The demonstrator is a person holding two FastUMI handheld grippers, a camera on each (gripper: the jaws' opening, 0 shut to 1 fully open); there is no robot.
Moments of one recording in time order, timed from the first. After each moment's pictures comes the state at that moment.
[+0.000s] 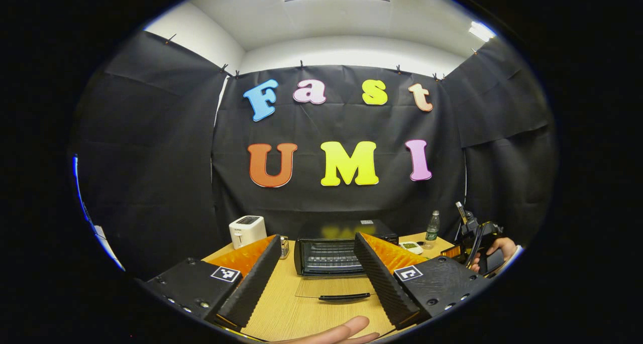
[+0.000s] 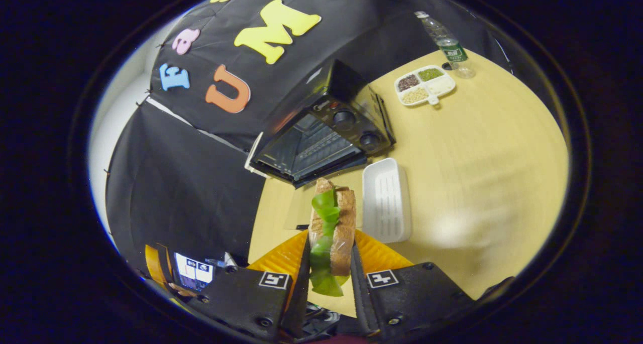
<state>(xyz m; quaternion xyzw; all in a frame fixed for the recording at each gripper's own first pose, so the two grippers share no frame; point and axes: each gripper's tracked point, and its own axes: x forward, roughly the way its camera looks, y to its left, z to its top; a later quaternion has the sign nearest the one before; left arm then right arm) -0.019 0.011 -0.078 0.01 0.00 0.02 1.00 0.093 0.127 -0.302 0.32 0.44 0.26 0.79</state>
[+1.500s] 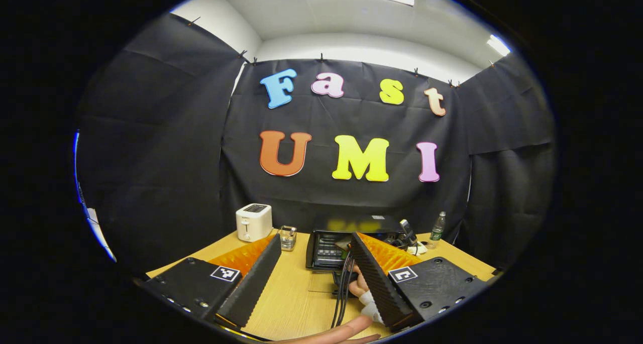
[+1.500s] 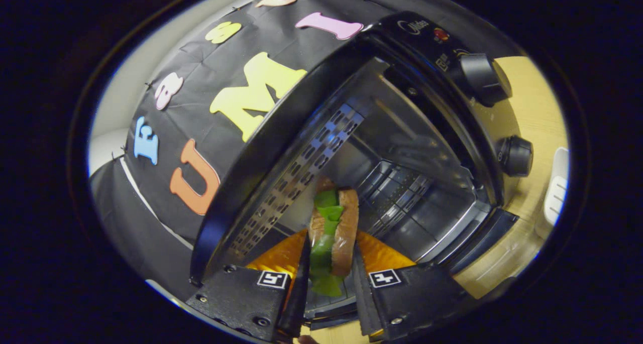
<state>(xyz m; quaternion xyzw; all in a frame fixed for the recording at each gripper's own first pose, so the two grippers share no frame) -0.020 0.072 -0.094 -0.03 0.01 0.04 1.00 0.359 0.296 -0.369 0.41 0.14 0.04 0.90</state>
